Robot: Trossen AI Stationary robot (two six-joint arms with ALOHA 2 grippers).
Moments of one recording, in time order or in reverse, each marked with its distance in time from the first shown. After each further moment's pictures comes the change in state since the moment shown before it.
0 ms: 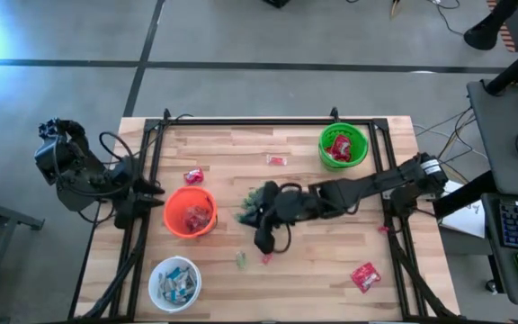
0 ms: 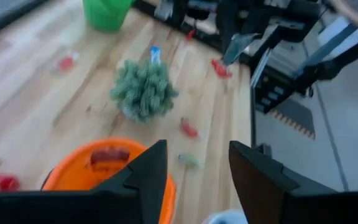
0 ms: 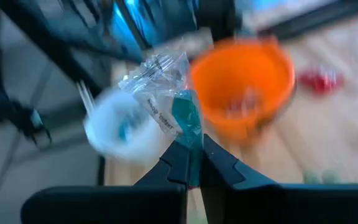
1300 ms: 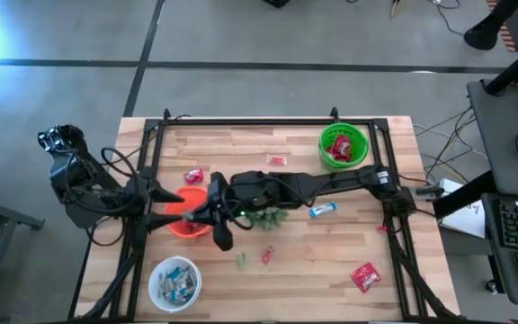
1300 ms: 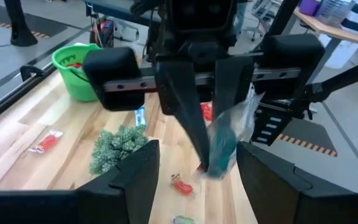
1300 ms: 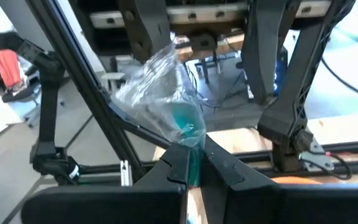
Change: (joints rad) left arm 0.029 0.159 0.000 0.394 -0.120 0.374; right arm -0.102 0.405 0.614 0.103 -0.246 -0.234
